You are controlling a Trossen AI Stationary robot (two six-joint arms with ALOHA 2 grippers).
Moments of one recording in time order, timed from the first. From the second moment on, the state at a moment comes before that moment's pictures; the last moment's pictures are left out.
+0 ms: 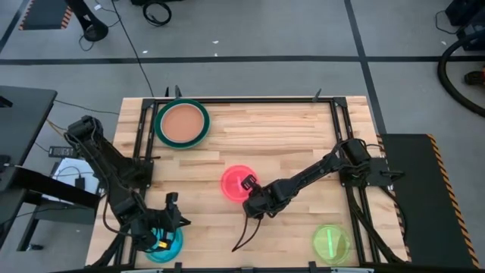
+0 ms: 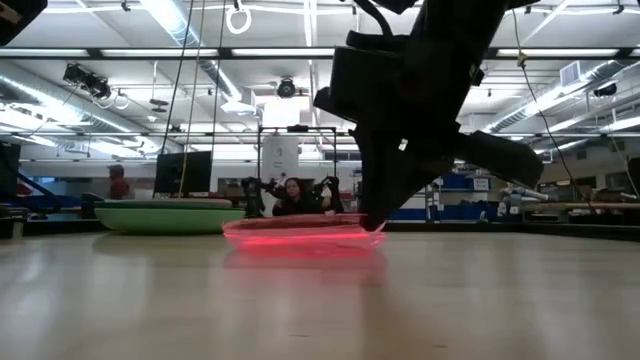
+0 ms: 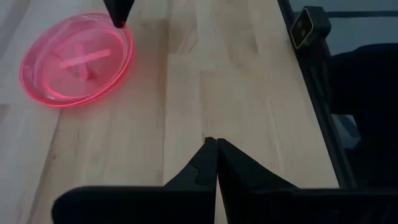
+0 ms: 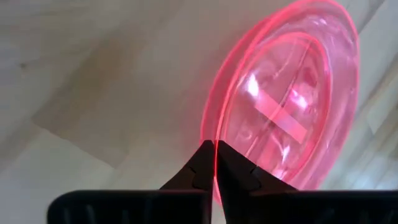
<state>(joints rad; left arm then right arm) -1.01 1.32 0.83 -0.45 -0.66 -0.78 0.37 2.04 1.39 -0.62 0.40 -0.48</state>
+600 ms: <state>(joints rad) -1.01 1.32 0.83 -0.44 -0.78 -0.77 0.50 1.84 1.39 -0.88 0.32 0.66</state>
